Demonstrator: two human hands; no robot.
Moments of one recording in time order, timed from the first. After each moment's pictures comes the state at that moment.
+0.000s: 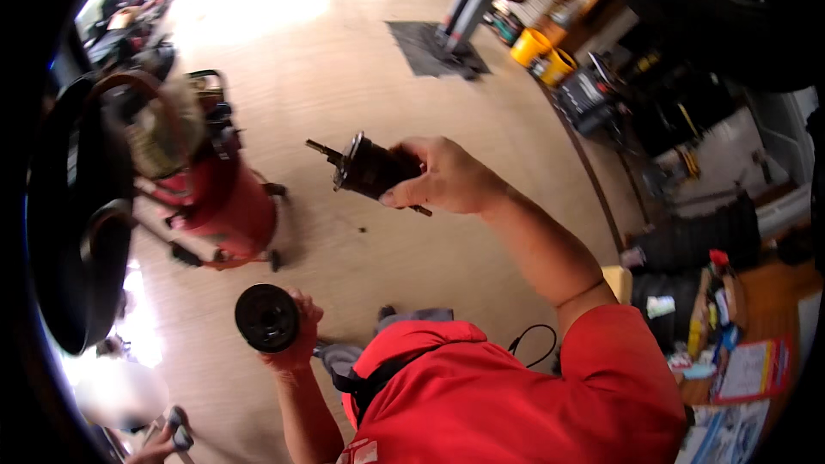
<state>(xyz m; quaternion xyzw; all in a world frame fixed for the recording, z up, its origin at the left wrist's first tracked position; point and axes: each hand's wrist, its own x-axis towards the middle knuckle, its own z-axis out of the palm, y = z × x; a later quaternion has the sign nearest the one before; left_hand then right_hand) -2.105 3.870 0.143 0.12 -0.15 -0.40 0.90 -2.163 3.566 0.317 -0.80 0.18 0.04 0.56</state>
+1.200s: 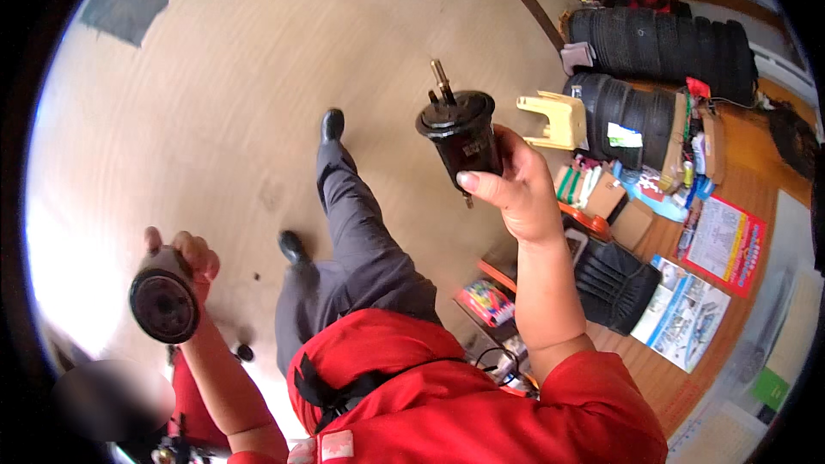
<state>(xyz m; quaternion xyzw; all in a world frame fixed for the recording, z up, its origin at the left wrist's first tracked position) -2.092 2.881 -0.045 0.16 -0.17 -0.77 0.60 -2.492 2.805 0.093 -0.42 0.64 -0.31 0.57</state>
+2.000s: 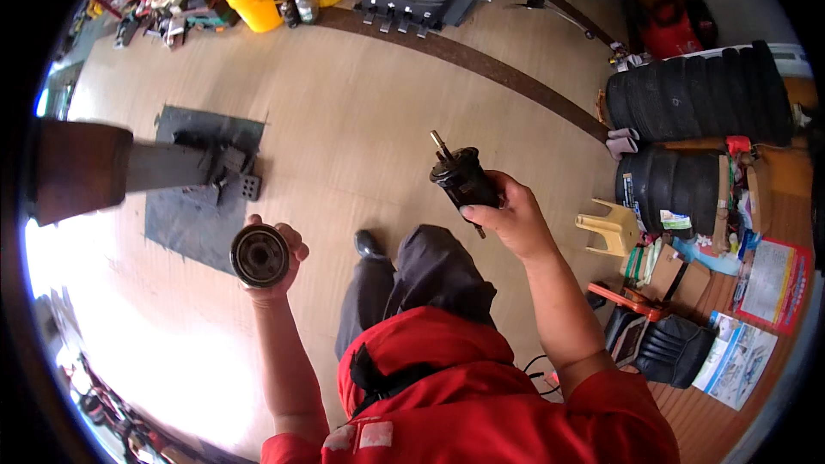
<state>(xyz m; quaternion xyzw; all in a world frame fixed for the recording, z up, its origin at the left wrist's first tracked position) -2.187 2.085 0.009 0.11 -0.13 -0.83 0.54 -2.543 2.123 0.107 -0.38 0.65 -0.40 0.53</state>
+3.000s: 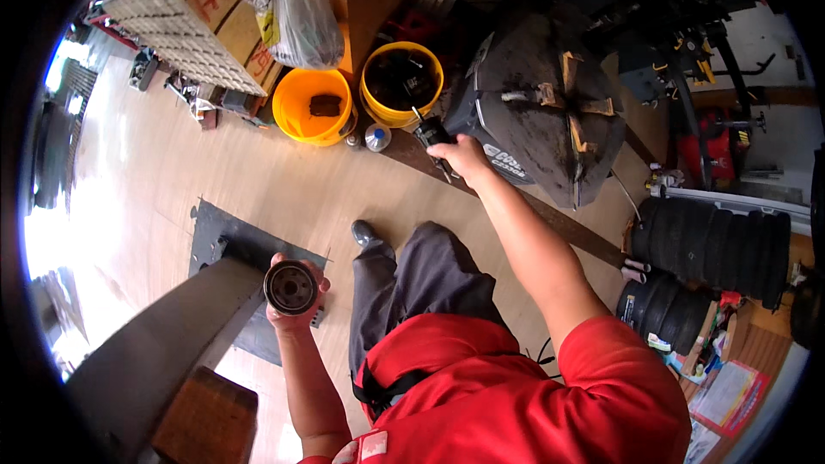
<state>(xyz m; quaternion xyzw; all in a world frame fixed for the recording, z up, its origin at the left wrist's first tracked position) -2.104 1.408 -0.007 0.16 -0.09 -0.77 0.61 -2.466 1.233 -0.086 -0.42 0.74 -0.21 0.49</state>
